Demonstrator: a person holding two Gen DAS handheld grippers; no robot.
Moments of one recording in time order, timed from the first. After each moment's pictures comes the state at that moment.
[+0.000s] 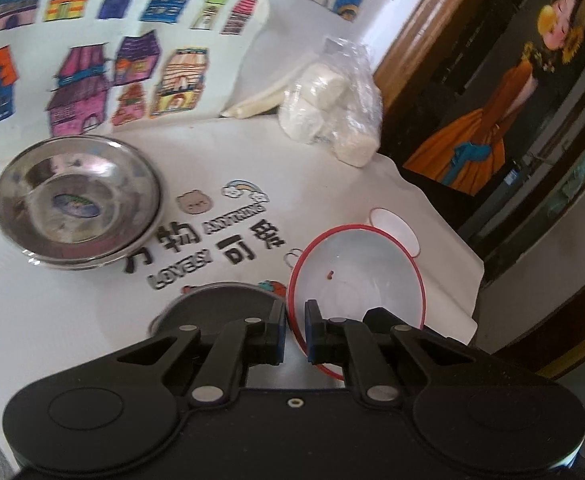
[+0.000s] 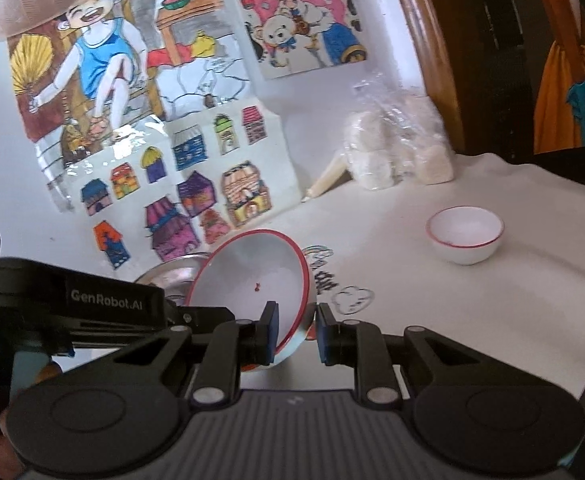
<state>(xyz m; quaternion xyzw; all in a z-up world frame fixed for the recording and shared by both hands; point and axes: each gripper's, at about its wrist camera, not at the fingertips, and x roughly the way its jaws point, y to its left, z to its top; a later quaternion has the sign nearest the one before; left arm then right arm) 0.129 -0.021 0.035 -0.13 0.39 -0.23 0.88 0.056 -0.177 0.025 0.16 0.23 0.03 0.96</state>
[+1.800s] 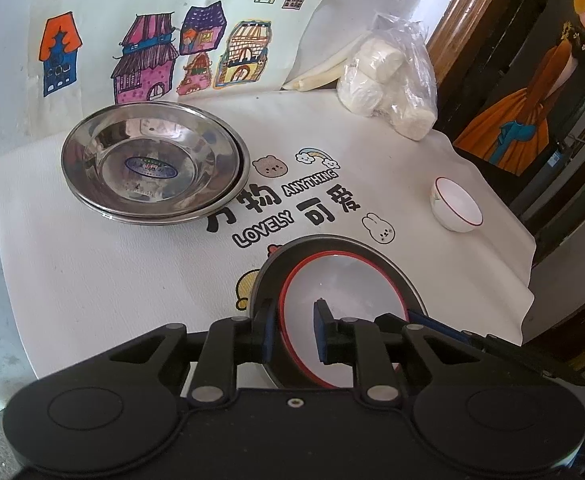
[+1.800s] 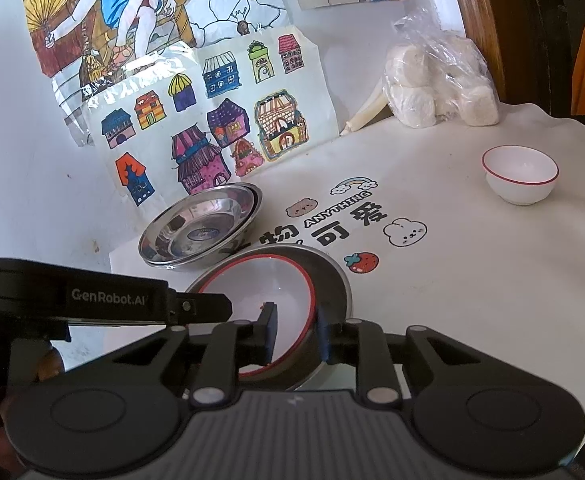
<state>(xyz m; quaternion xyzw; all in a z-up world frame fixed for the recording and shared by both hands) 0.122 0.008 0.011 -0.10 0.43 -0.17 0.88 0.070 -0.143 0.001 0.15 0.30 0.07 0.94</state>
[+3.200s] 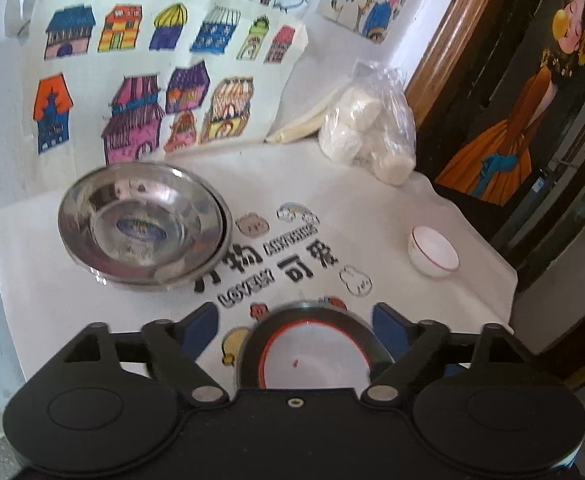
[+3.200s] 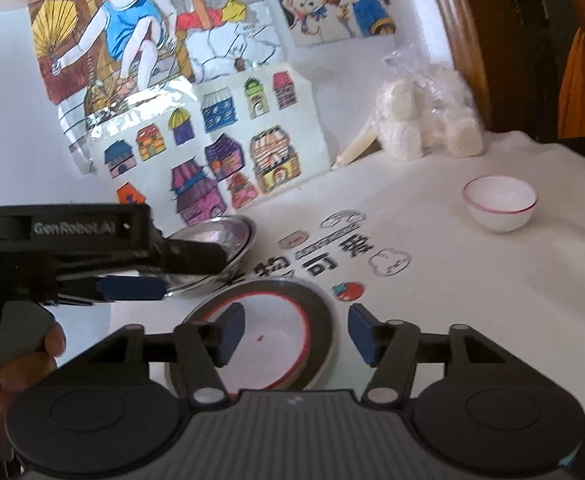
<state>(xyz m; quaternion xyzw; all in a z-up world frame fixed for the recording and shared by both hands) 0.124 0.007 0.044 -0.10 0.36 -0.18 0.91 0.053 -0.155 0.010 0.15 0.25 0.05 0.95</state>
